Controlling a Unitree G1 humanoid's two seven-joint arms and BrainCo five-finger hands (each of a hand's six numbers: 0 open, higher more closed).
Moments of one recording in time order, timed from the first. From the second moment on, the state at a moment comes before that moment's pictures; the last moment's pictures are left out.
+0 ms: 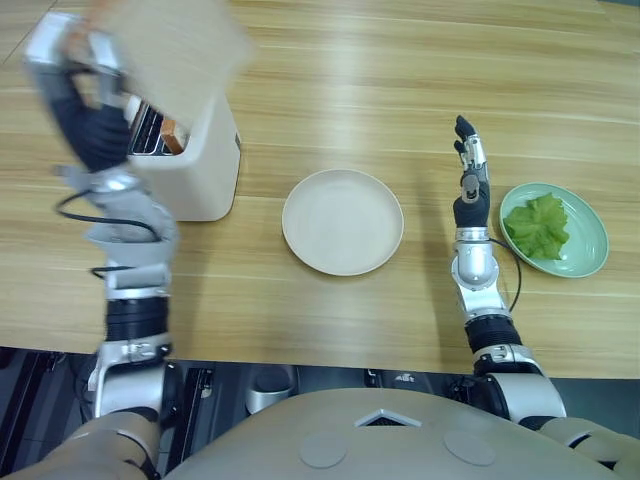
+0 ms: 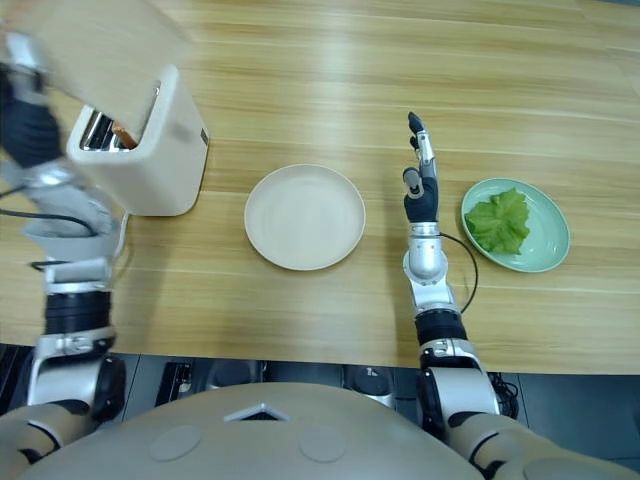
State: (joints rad) left arm -0.22 0.33 0.01 -0.01 0.17 -0.60 0.33; right arm -0.23 -0.22 -0.06 0.58 -0.36 -0.76 -0.34
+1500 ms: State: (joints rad) left arm -0.26 0.24 -0.19 0.65 0.39 -0.50 0.15; right arm -0.26 -0.65 0.18 1.11 -0.66 -0.17 -0.75
